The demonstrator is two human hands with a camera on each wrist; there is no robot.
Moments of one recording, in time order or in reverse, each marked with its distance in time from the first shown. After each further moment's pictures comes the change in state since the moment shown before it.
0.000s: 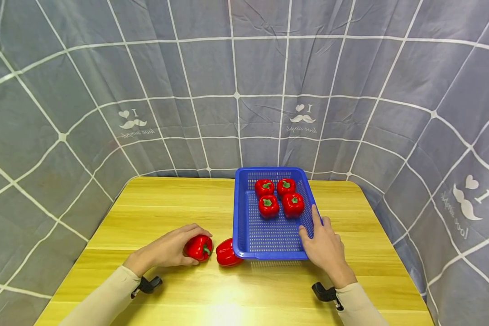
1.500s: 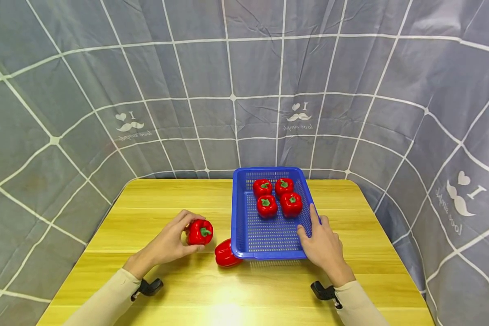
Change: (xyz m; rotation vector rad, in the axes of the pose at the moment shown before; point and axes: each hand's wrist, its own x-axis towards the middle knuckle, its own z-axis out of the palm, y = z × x) left_hand 0.008 0.007 0.000 -0.072 0.353 0.021; right_hand -0.001 0.003 0.003 0.009 0.027 -0.017
